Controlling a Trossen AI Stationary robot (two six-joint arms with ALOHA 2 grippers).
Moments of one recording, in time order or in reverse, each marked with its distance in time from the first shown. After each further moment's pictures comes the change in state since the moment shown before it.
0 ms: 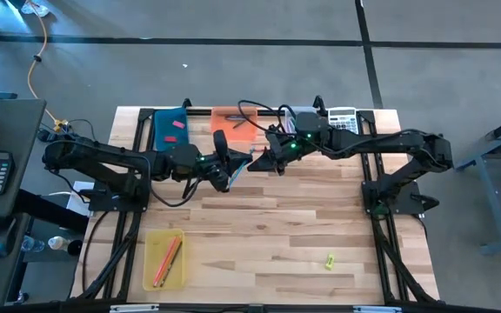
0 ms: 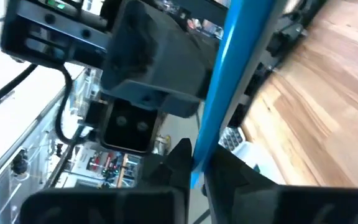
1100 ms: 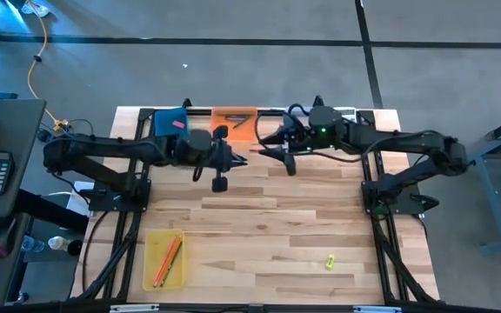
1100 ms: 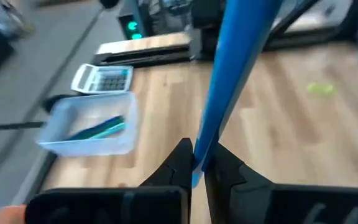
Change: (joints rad) left arm 0.150 0.010 0.125 -0.463 0.286 -0.947; right arm -0.027 -0.143 0.000 -0.245 0.342 -1.324
